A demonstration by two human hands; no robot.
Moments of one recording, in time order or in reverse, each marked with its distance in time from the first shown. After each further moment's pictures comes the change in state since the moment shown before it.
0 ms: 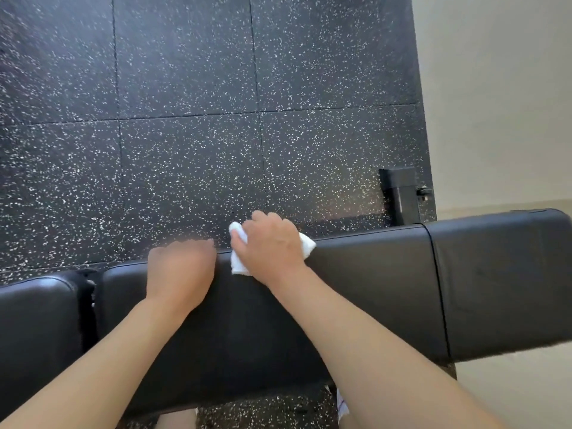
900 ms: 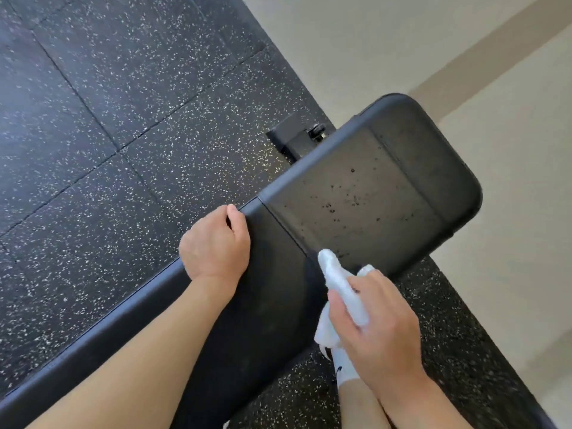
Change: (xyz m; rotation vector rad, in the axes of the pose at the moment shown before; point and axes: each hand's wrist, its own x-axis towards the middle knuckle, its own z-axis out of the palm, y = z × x) left_hand 0.005 0.330 0.013 -0.154 0.103 0.206; right_hand -0.273 0.227 -0.107 0.336 0.418 0.709
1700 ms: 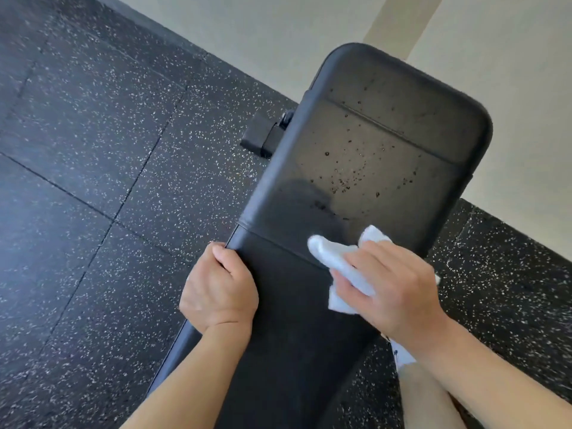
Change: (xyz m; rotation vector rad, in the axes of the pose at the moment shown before) left_hand 0.005 0.000 0.004 0.032 -0.043 0.001; right_hand 0.027 0.019 0.050 -0.109 0.325 -0.137
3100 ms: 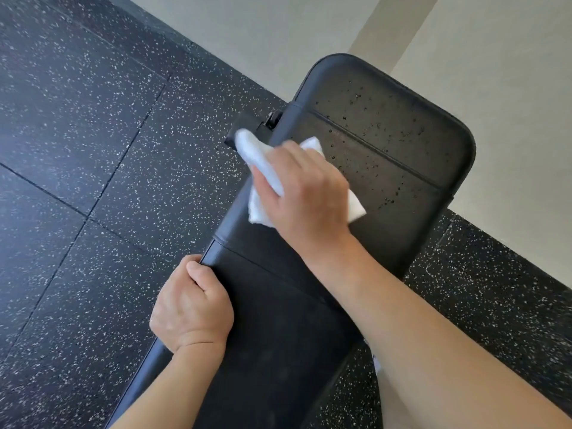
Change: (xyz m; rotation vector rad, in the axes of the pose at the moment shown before) left_hand 0.001 0.006 -0.001 -0.038 -0.022 -0.087; right_hand 0.139 -0.013 0.072 -0.038 0.051 0.185
